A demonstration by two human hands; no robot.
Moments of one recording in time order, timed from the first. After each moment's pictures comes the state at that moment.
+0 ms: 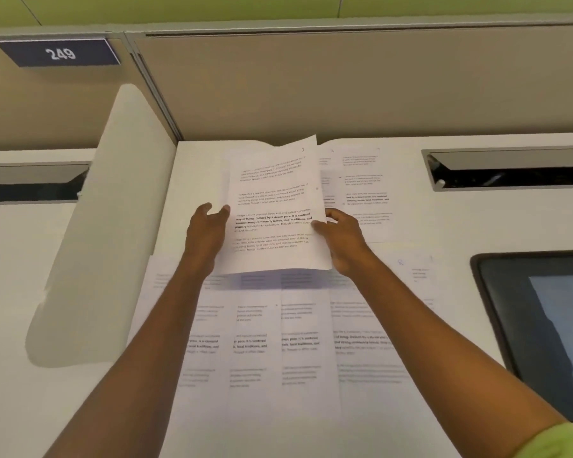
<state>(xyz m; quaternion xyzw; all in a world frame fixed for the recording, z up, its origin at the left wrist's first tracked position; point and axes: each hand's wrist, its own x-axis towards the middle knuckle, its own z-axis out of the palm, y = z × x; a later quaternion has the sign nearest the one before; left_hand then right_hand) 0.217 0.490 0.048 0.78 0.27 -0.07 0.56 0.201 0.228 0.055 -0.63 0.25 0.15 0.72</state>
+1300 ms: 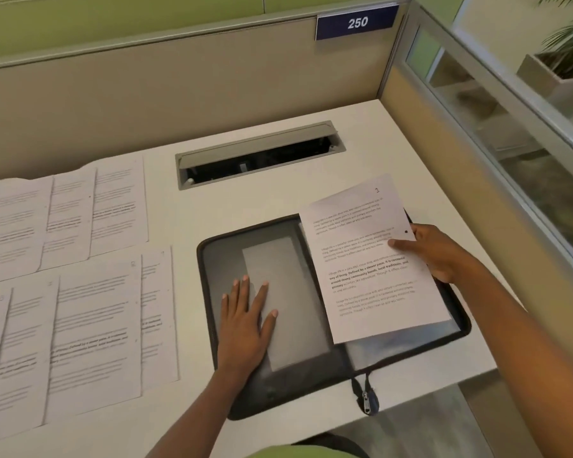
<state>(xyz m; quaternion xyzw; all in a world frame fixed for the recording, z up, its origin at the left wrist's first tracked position) -0.049 -0.105 -0.043 0.97 -0.16 -0.08 0.18 -0.023 -0.514 0.088 -0.68 0.28 0.16 0.66</state>
